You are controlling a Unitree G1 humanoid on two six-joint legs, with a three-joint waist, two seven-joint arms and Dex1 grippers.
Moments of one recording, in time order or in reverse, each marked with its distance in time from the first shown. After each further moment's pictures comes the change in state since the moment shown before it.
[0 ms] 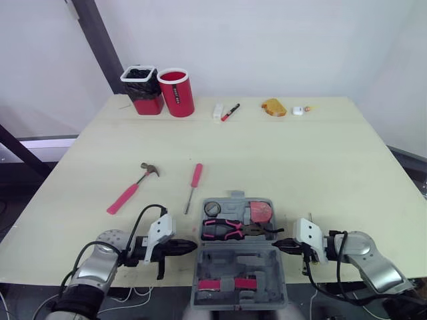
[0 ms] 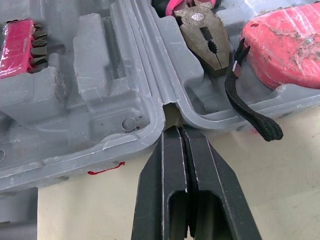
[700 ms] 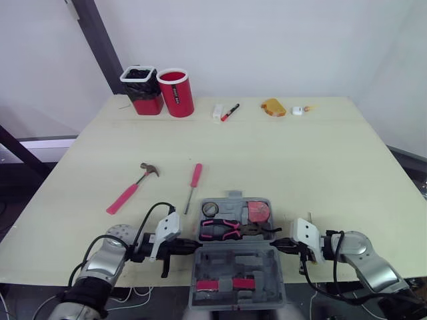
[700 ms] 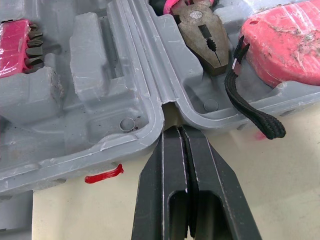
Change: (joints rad) left arm -0.056 -0.018 -0.040 0.021 0.022 0.015 -0.027; right arm -0.007 0.024 0.002 0.005 -0.017 0.003 -0.001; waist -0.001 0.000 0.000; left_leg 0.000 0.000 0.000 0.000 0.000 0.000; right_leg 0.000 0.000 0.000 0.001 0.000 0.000
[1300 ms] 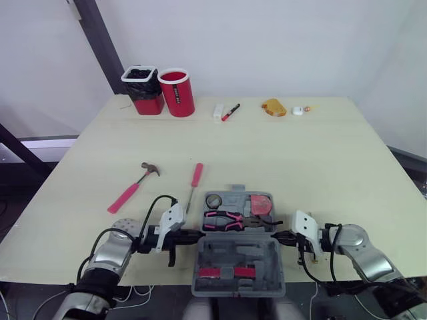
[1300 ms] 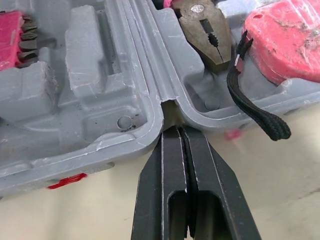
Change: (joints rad) left arm -0.094 -0.056 0.014 0.084 0.006 0.035 0.063; right arm -0.089 0.025 -0.006 0.106 -0.013 -0.003 -0.020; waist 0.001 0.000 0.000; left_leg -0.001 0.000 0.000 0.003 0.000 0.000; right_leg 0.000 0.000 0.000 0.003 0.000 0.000
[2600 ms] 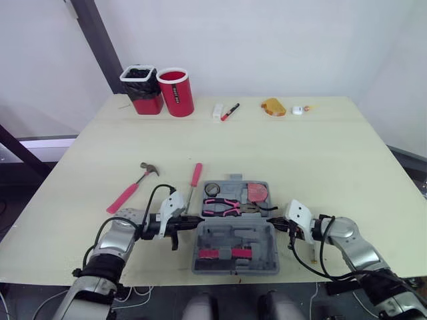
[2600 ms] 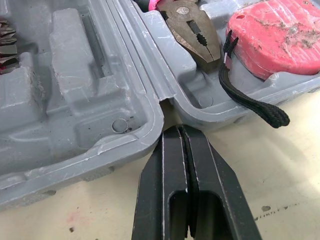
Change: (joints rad) left arm -0.097 -0.014 0.016 0.110 0.034 -0.013 0.037; right arm -0.075 0.078 -0.015 0.109 -0.038 -0.047 -0.088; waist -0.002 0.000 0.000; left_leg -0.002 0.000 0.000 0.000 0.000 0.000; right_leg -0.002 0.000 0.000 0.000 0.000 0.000
